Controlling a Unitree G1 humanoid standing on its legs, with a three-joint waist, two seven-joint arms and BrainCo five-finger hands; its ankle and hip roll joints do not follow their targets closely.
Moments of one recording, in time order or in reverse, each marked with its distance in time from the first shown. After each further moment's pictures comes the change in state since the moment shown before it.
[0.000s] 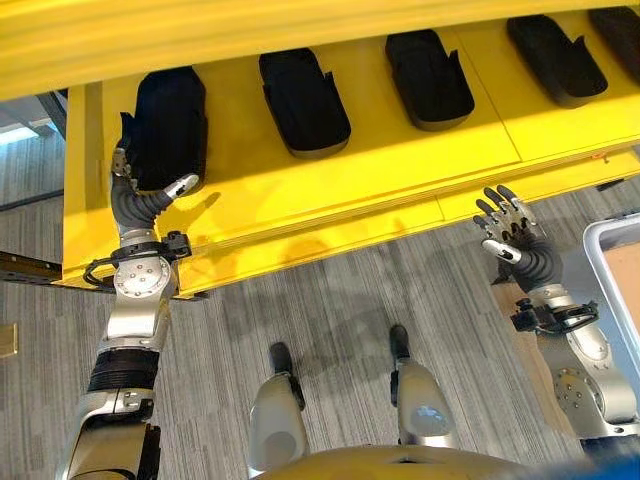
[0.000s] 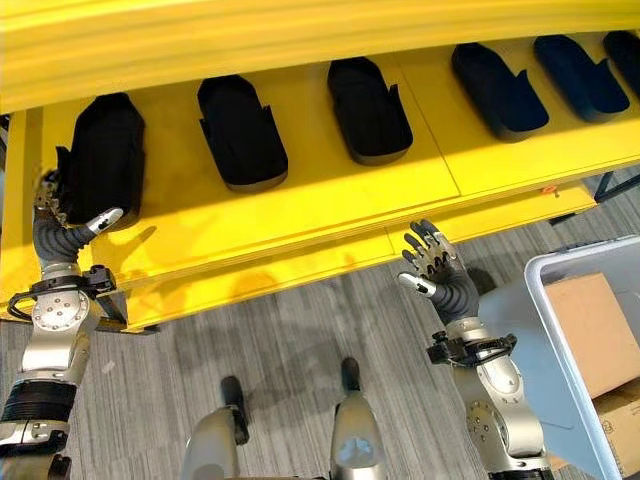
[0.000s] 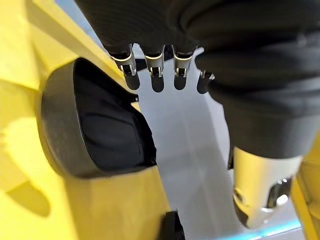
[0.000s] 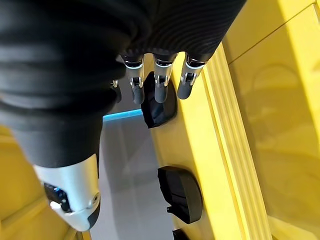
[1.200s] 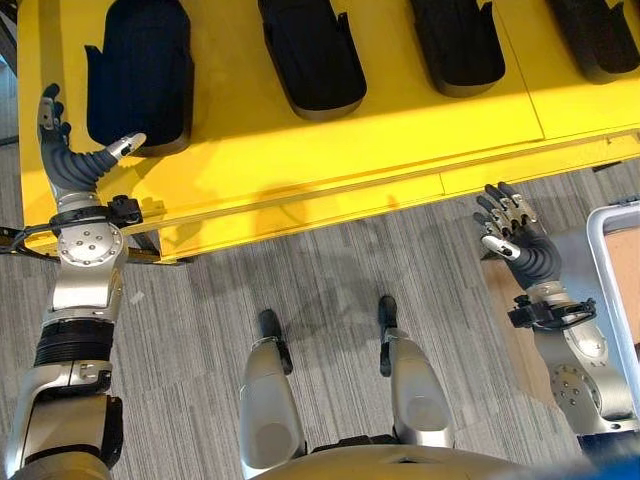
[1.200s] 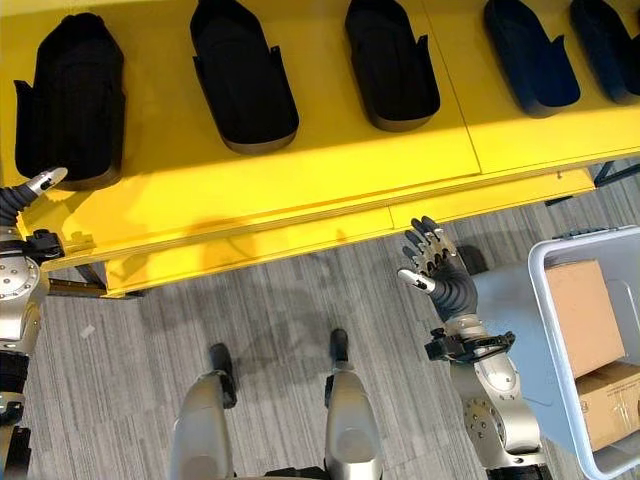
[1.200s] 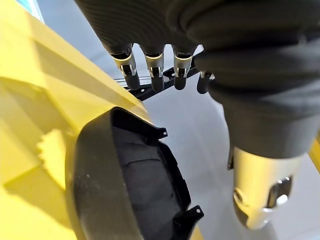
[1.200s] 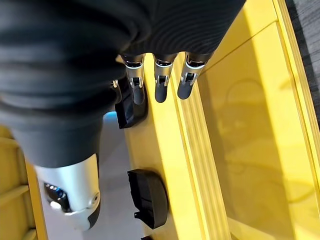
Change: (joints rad) left arm -0.115 0.187 0.020 0.087 -0.002 0.000 0.042; right arm -0.008 0.001 0.013 0.007 0.002 -0.019 -0.028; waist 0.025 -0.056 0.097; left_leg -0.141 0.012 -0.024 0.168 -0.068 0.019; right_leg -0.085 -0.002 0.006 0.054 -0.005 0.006
